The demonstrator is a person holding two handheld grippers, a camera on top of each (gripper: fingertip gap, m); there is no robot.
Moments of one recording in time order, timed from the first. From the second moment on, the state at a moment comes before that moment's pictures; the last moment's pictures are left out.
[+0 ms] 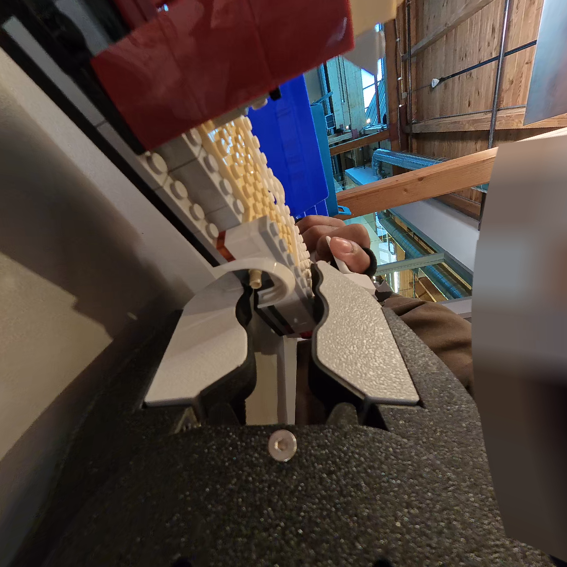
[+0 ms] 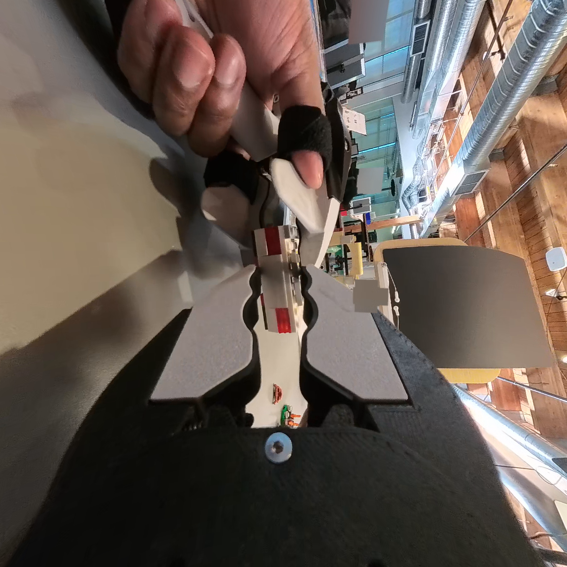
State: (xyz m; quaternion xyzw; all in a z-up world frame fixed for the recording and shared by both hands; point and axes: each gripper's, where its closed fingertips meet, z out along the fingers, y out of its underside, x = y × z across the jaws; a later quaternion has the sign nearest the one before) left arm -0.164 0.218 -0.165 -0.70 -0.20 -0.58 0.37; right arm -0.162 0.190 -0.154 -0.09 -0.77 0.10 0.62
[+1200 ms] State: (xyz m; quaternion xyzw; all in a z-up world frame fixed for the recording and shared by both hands) left arm -0.165 0.219 -0.159 -0.69 -0.20 -0.58 0.39; right arm -0.163 0.190 -0.150 -0.09 -0.76 0.07 0.63
